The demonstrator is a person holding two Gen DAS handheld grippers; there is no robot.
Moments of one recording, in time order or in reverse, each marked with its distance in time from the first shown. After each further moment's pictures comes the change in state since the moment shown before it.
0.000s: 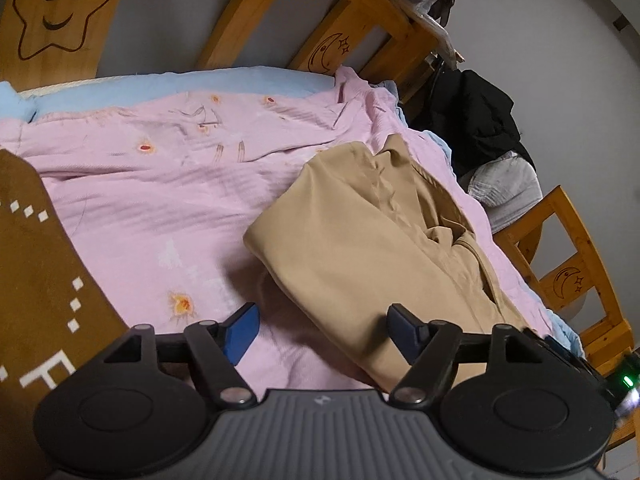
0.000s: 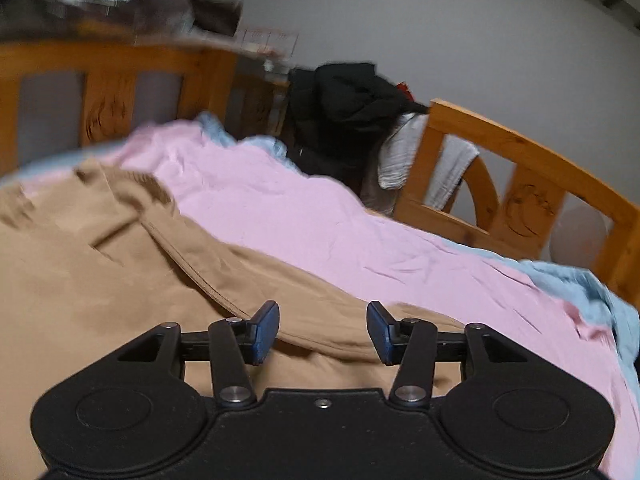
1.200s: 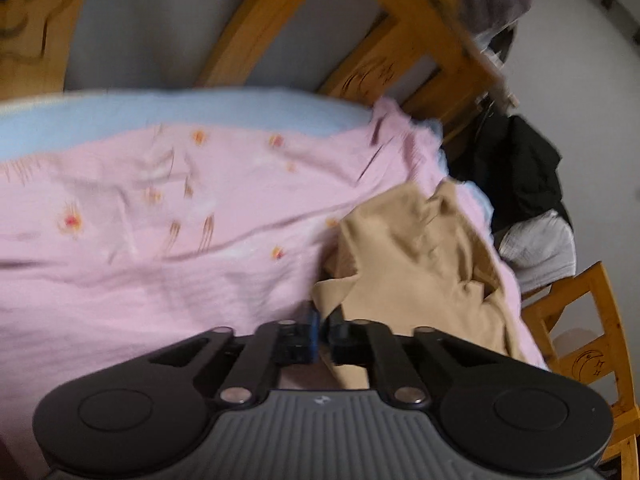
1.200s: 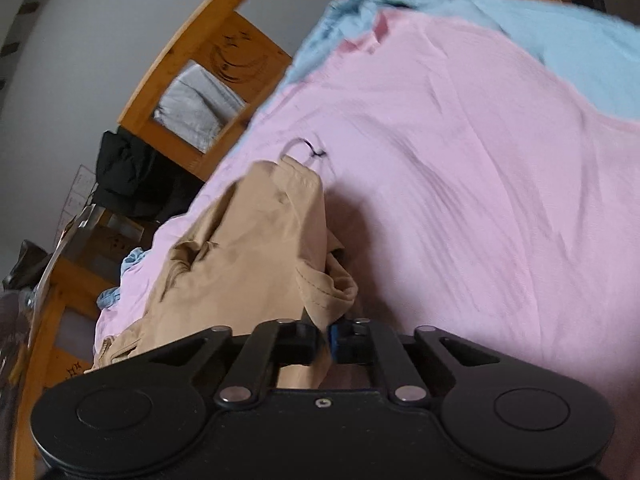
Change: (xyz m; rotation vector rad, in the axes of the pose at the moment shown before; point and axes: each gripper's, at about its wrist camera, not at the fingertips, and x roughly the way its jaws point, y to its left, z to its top) left arm 0.072 -0.019 0.066 -0.148 -0.081 0.080; right arm -0.068 -0.197 -0.129 1.204 0.189 0.034
